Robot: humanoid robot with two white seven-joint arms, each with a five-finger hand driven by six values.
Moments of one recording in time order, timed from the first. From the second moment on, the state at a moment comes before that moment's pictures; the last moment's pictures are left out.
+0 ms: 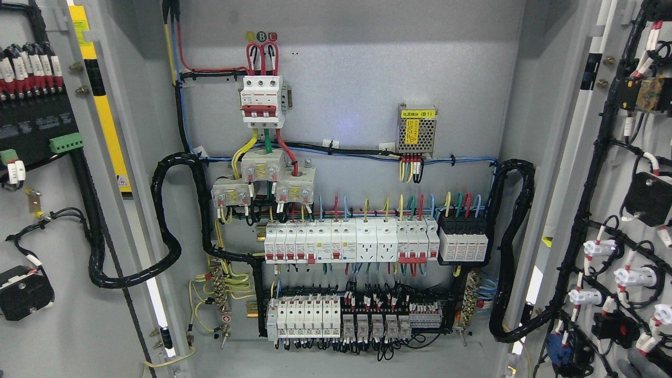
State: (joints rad) left arm 0.30 0.45 0.59 -1.62 0.92 -0.21 -0.74; right arm 0.34 0.00 -0.33 -2.09 -0.48 -0.48 0.43
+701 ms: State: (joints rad) left arm 0.27 0.50 0.60 -1.55 0.94 -0.20 -0.77; right arm 0.35 0.00 -0.39 -2.09 -0.55 -0.47 0.43
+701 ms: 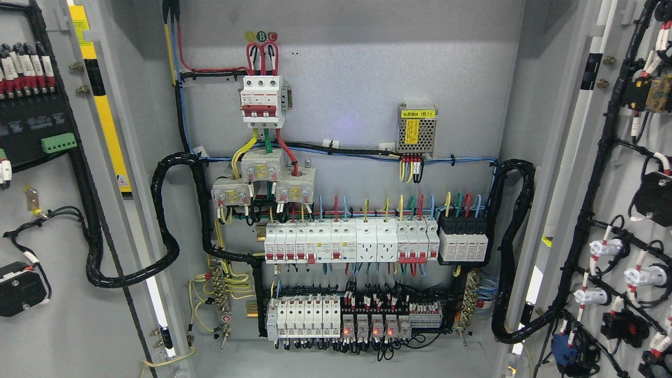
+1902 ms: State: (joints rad) left arm 0.29 0.48 0.53 -1.69 0.91 -0.19 -0.76; right arm 0.35 -0.01 -0.39 -2.09 -0.57 -0.47 0.43
